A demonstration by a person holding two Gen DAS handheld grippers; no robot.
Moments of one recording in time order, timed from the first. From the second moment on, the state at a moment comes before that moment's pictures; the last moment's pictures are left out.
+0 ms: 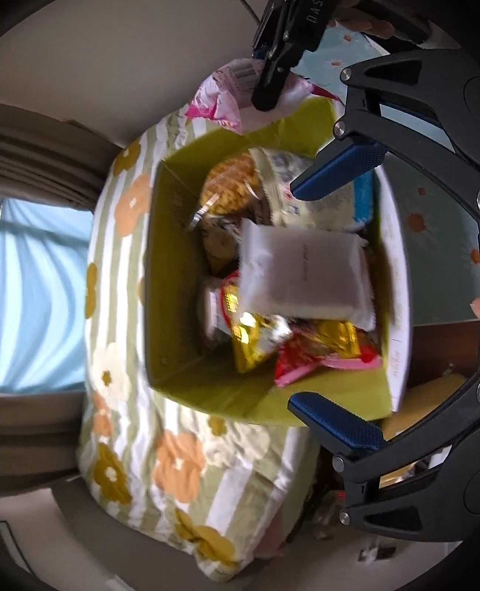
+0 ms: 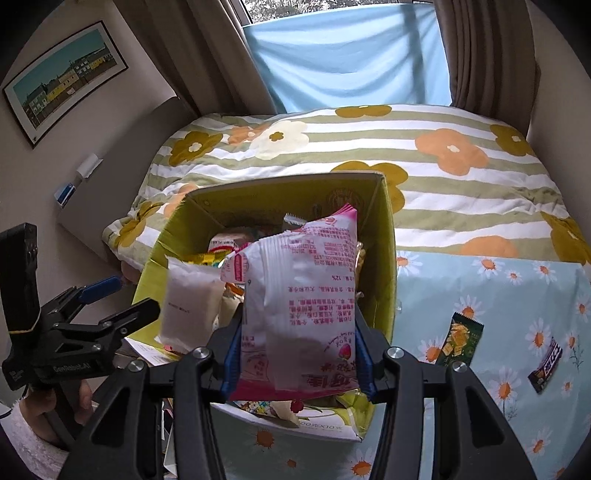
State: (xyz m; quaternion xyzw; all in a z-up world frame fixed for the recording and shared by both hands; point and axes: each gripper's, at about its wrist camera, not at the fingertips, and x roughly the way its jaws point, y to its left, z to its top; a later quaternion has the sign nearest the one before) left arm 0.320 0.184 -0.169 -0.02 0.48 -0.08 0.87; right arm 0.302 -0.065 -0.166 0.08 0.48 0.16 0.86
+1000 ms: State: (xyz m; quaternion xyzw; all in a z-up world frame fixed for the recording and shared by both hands) left arm 0.307 0.179 -0.161 -0.01 0.48 -0.08 0.87; right arm 0.284 -0.060 -0.154 0.05 0.45 0.14 0.88
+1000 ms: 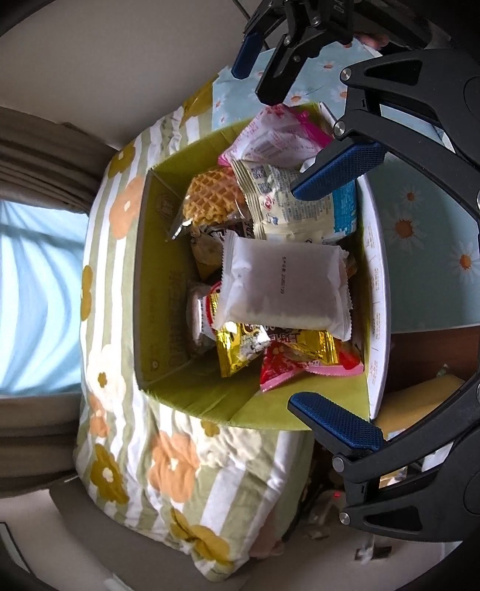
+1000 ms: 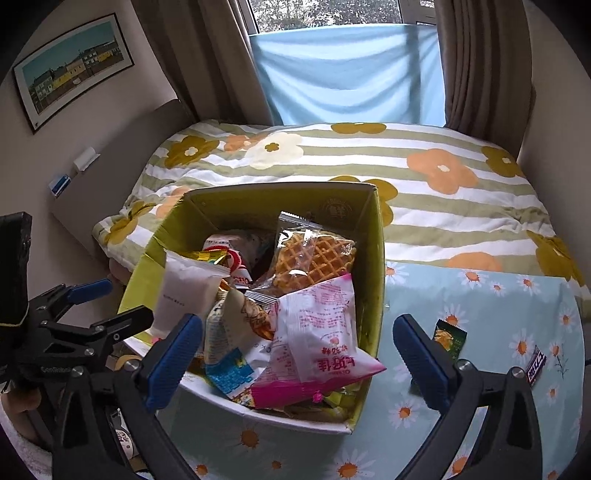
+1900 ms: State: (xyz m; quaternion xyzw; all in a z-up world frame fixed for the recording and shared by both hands) left arm 0.280 -0.034 -0.127 0.04 0.42 -0.22 0.88; right arm 0.212 -0.246 -0.105 0.07 0.38 -0.01 0.92
